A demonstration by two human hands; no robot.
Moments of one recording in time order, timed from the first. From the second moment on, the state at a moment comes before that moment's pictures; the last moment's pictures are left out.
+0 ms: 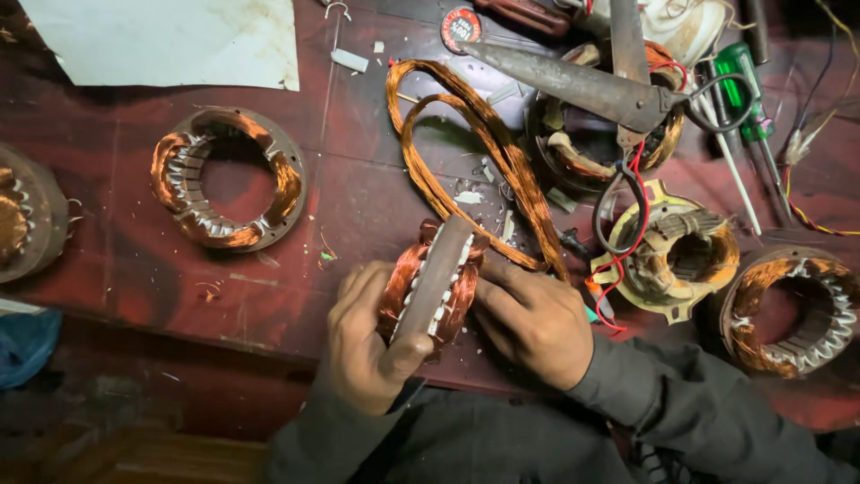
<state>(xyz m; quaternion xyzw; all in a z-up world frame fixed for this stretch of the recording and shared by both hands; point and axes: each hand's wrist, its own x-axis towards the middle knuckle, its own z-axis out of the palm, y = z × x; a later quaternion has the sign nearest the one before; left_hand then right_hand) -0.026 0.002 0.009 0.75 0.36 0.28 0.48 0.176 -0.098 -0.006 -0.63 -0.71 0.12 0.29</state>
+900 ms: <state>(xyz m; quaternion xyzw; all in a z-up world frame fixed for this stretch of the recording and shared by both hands) -0.033 0.010 0.033 0.83 0.32 0.22 0.39 0.180 -0.092 0.012 -0.63 -0.69 0.13 0.33</state>
